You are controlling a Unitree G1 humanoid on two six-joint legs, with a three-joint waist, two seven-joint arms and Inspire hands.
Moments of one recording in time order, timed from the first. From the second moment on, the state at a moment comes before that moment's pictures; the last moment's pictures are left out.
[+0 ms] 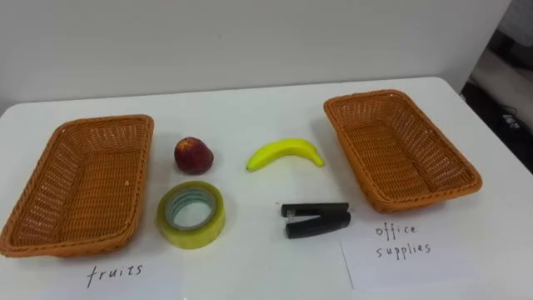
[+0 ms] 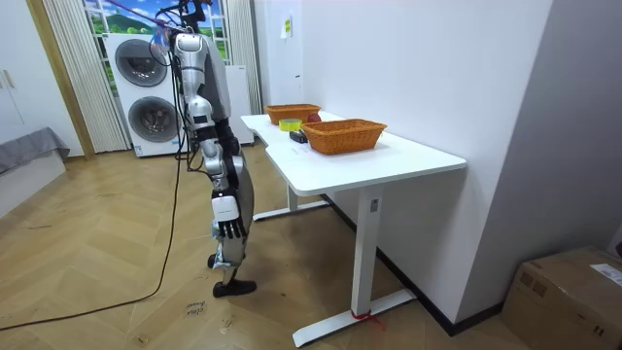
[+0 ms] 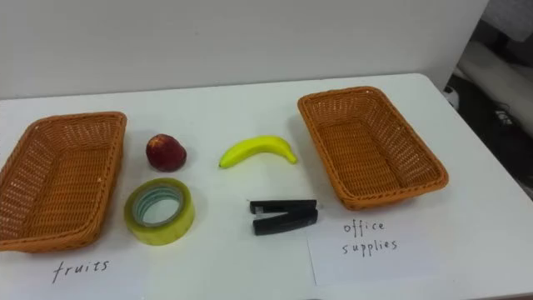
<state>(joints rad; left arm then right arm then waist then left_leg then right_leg) 0.25 0.19 0.08 1.16 0.29 0.12 0.08 0.16 -0.25 0.00 1.32 0.14 0.10 0.11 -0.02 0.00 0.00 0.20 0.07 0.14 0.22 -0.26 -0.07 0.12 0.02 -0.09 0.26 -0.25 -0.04</state>
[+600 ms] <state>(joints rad) 0.26 0.18 0.08 1.14 0.37 0.11 0.08 0.16 -0.25 0.00 1.33 0.21 0.10 0.10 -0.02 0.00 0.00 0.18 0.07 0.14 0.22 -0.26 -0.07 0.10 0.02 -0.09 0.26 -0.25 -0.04</state>
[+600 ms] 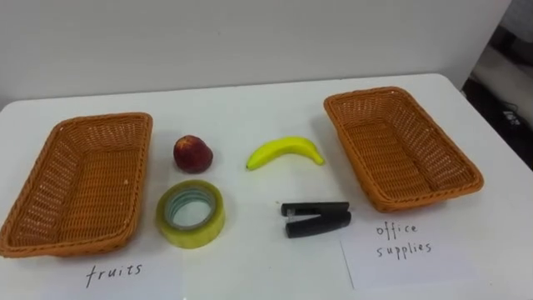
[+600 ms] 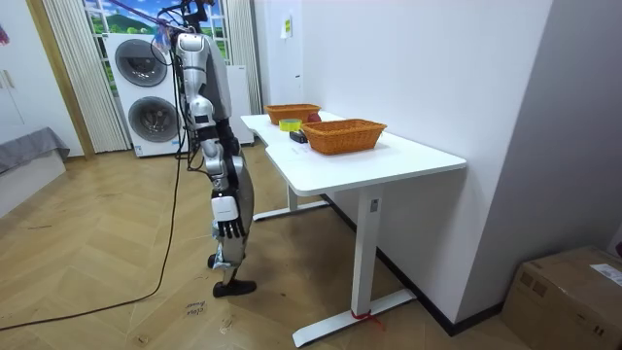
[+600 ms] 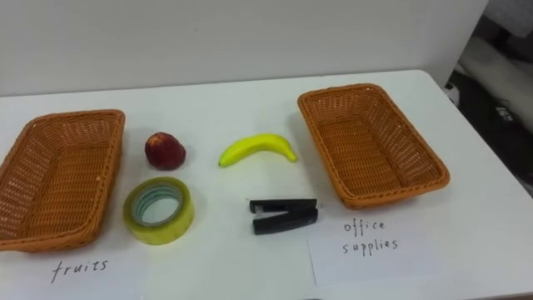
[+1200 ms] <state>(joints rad) 0.30 0.19 0.19 1.07 0.37 0.05 0.12 0.19 -0.26 -0.18 1.29 0.66 0.03 0.04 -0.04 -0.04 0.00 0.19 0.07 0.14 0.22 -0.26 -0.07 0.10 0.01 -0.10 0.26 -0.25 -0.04</state>
